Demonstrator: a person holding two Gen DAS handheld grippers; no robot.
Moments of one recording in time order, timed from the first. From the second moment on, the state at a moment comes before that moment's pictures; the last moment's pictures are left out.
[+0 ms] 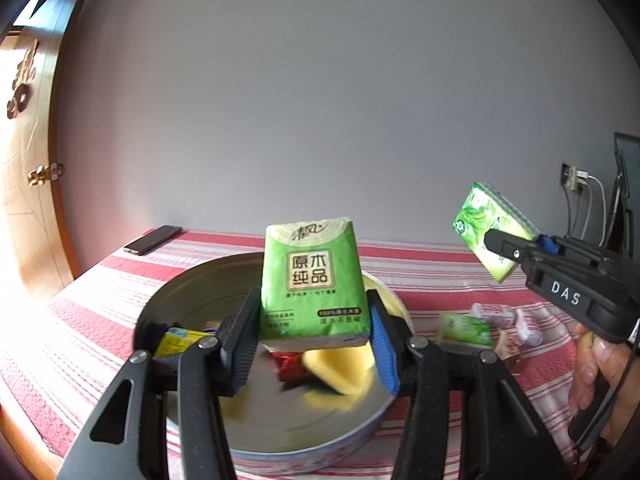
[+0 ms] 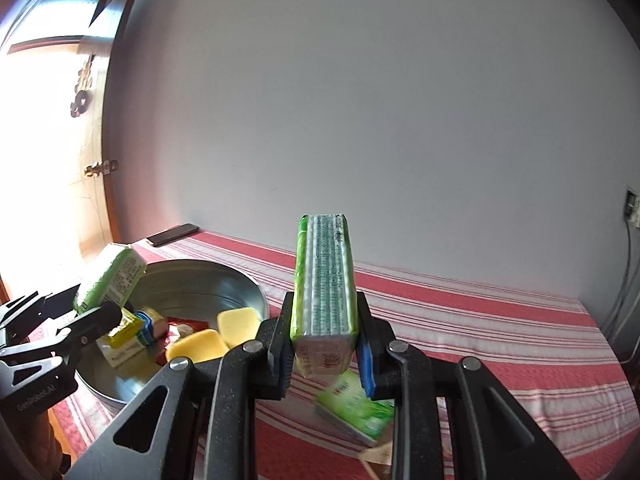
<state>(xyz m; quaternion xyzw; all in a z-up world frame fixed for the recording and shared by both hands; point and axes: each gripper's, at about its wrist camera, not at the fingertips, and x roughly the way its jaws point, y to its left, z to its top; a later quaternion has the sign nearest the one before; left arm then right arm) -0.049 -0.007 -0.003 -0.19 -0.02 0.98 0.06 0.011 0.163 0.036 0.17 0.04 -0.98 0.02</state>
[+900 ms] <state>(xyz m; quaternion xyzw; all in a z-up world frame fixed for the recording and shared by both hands) -0.080 -0.039 -0.027 -0.25 -0.02 0.97 0.01 -0.052 0.088 0.024 0.24 0.06 -0.96 0.10</state>
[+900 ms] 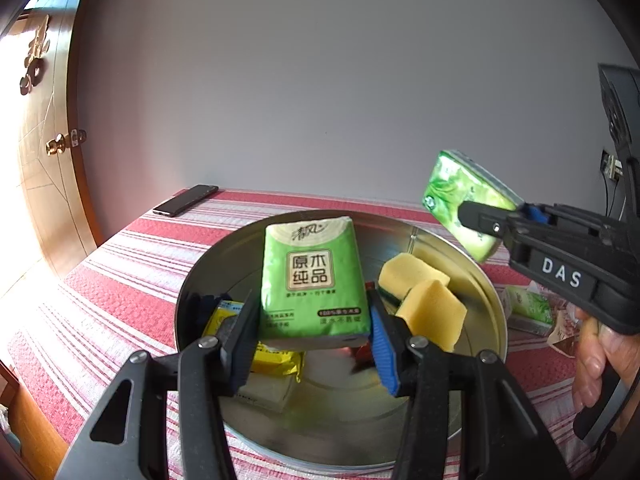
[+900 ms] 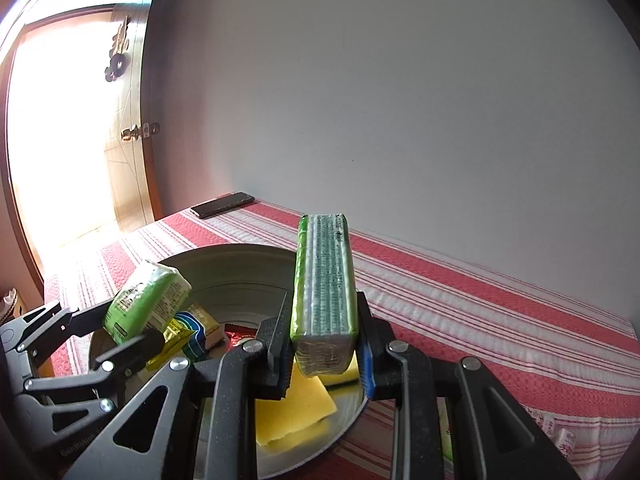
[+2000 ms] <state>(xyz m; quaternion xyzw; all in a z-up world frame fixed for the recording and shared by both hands) -0.101 -0.041 -0.048 -0.32 0.00 0.95 0.00 -0.098 0.059 -0.003 0.32 0.08 -0.94 0.11</state>
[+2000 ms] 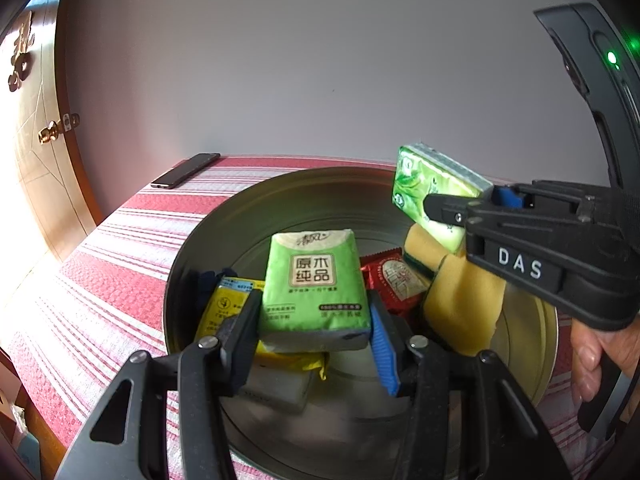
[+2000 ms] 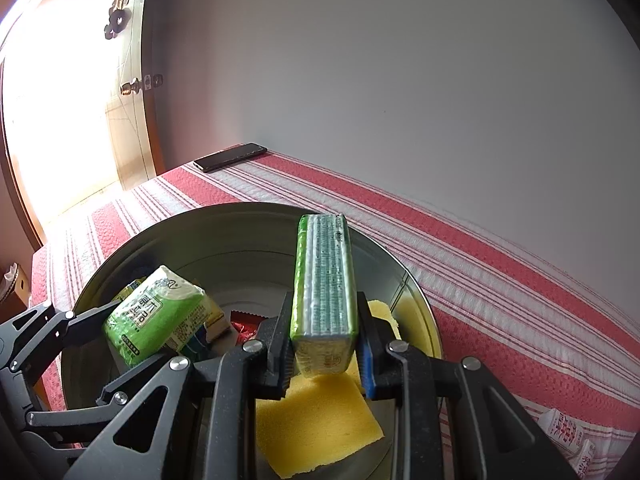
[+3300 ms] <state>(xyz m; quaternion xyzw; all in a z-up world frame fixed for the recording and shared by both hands) -0.099 -0.054 -0.044 -0.30 -0.03 0.95 -0.03 -0.056 0.097 -0.005 0.28 0.01 -0.96 0.10</state>
